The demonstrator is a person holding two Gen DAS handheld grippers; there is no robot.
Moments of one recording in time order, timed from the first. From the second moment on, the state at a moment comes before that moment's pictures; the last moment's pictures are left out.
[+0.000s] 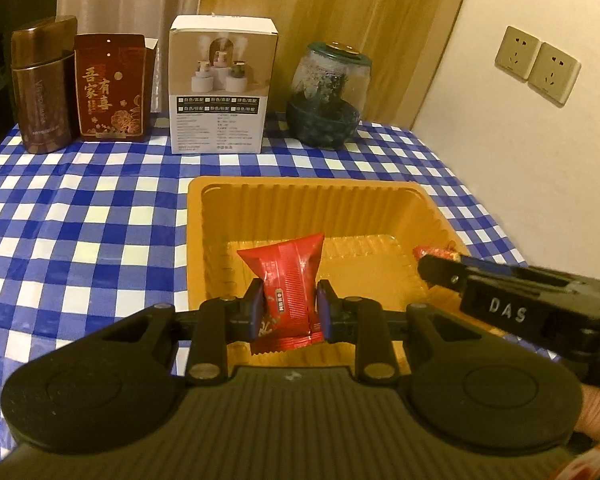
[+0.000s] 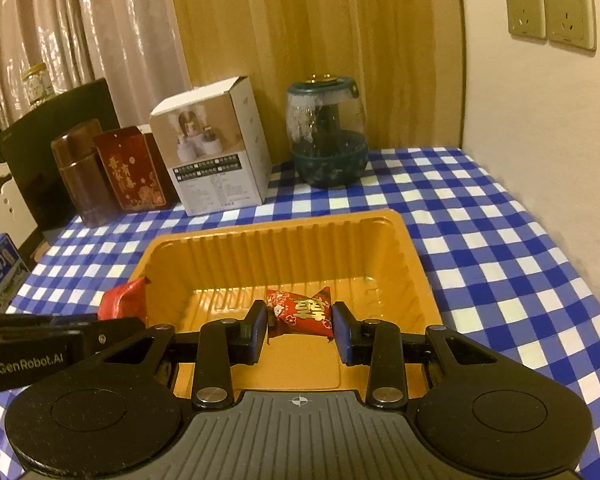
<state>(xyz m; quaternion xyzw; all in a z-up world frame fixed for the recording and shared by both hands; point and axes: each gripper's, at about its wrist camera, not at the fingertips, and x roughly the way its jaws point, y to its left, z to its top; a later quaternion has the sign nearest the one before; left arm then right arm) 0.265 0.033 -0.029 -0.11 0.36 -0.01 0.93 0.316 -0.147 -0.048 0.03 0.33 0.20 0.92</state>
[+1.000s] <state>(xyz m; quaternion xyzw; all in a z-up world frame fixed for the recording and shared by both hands) 0.269 0.042 -0.040 -0.11 0.37 0.01 0.92 0.319 -0.146 -0.055 0.04 0.34 0.21 0.92</state>
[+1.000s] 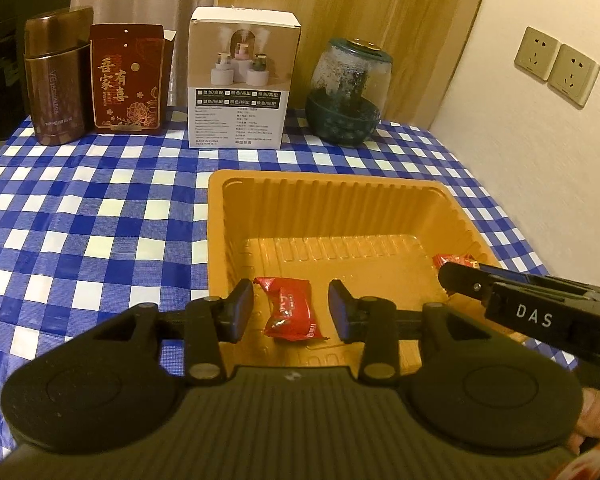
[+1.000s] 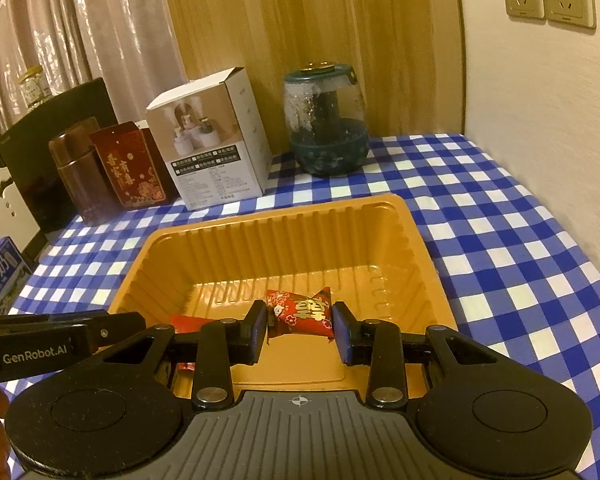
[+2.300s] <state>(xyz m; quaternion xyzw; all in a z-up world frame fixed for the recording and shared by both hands) 0.227 0.034 -0.025 -0.10 0.35 0.00 0.93 0.285 -0.176 -0.024 0.07 0.28 0.19 0.94</state>
